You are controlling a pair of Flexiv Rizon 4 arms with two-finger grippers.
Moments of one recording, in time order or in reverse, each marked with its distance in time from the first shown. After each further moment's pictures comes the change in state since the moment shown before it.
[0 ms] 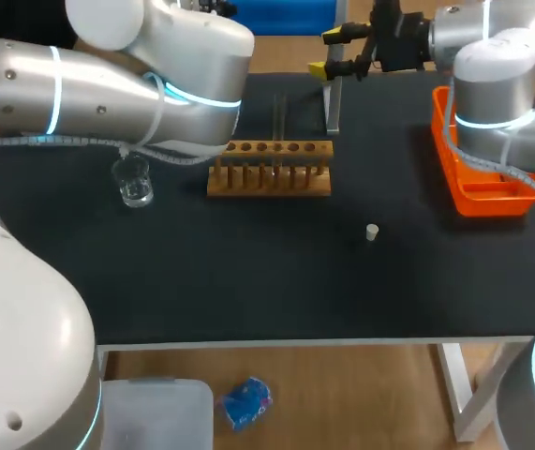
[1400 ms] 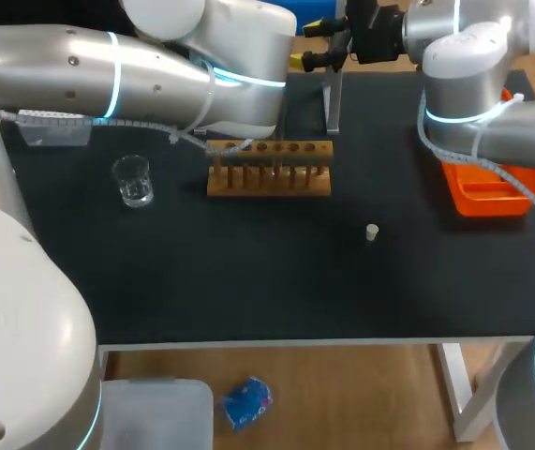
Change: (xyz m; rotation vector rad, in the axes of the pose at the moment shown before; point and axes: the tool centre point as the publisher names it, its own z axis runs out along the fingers) left arm -0.018 -0.002 0.021 -0.030 -0.215 0.041; right arm -0.012 0.009 0.035 0.008 -0.021 0.002
